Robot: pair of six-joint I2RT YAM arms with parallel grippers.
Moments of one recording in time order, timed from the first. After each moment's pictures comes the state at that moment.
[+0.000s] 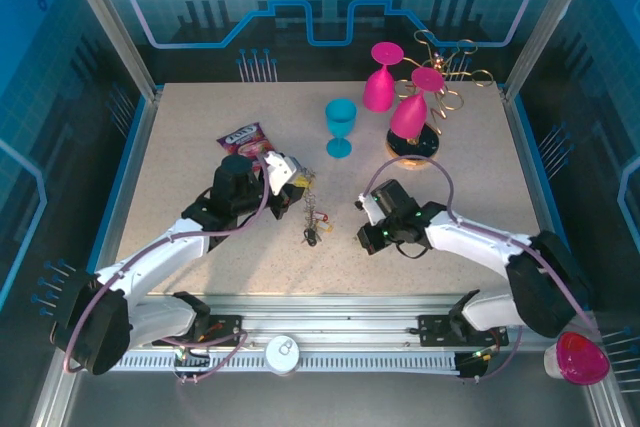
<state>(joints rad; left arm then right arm) -0.46 1.15 0.67 0.09 0.45 0.18 0.65 1.32 0.69 -0.41 -0.24 0.21</state>
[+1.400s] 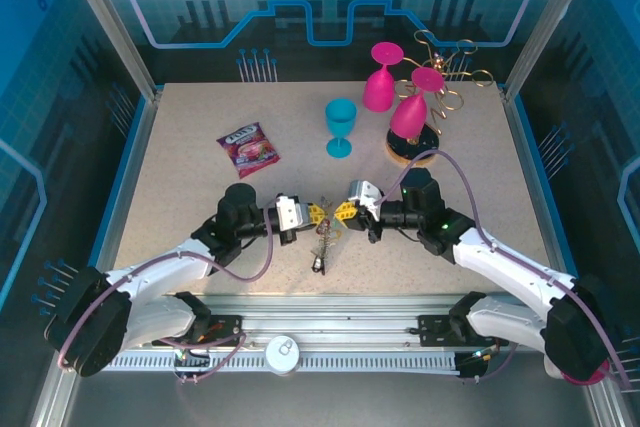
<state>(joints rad) -0.58 1.13 0.44 0.45 0.64 0.47 0.62 1.09 0.63 0.05 -0.67 -0.33</state>
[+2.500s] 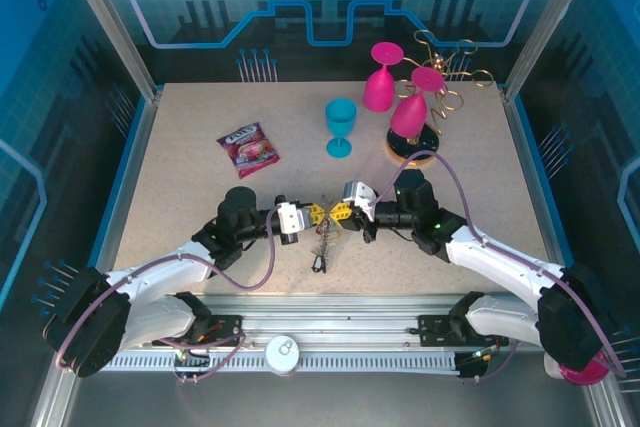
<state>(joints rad) -0.60 1.12 0.43 0.48 0.58 0.55 0.64 1.15 0.62 0.13 -0.65 -0.32</state>
